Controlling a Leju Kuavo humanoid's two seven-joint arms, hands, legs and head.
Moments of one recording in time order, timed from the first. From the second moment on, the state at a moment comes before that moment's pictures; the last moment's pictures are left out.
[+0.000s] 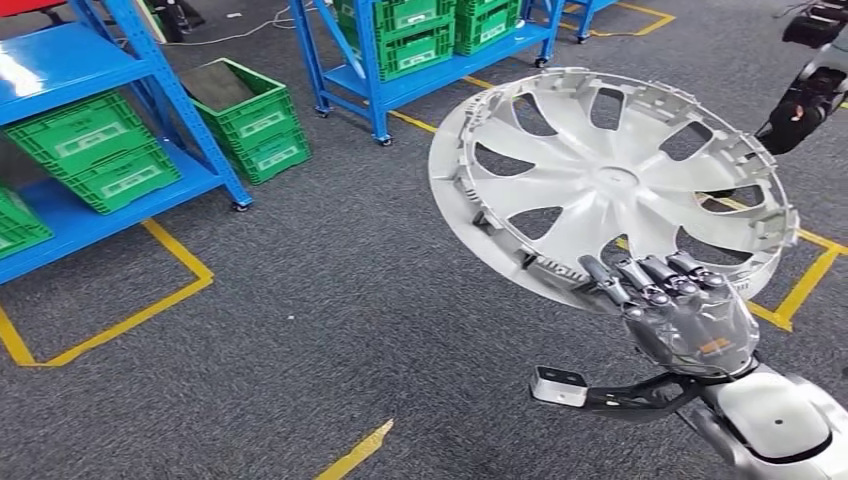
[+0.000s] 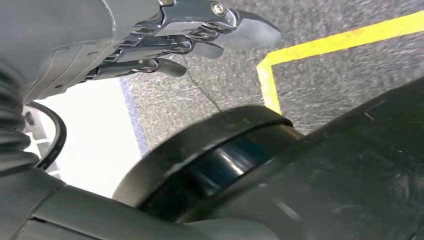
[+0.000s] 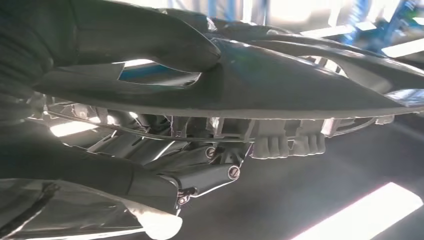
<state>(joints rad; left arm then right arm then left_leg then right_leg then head) -0.13 -0.16 -0.28 -0.20 -0.60 0.09 0.25 -0.03 -0.51 0.42 -2.01 1.56 -0.57 0.02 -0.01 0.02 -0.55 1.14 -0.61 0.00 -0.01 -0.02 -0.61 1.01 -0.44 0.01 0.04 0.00</state>
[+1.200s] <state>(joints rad) -0.12 -0.18 -0.22 -0.20 -0.60 0.09 0.26 -0.14 -0.76 0.57 -2.00 1.56 -0.51 0.13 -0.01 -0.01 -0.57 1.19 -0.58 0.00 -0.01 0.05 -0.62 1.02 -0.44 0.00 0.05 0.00</state>
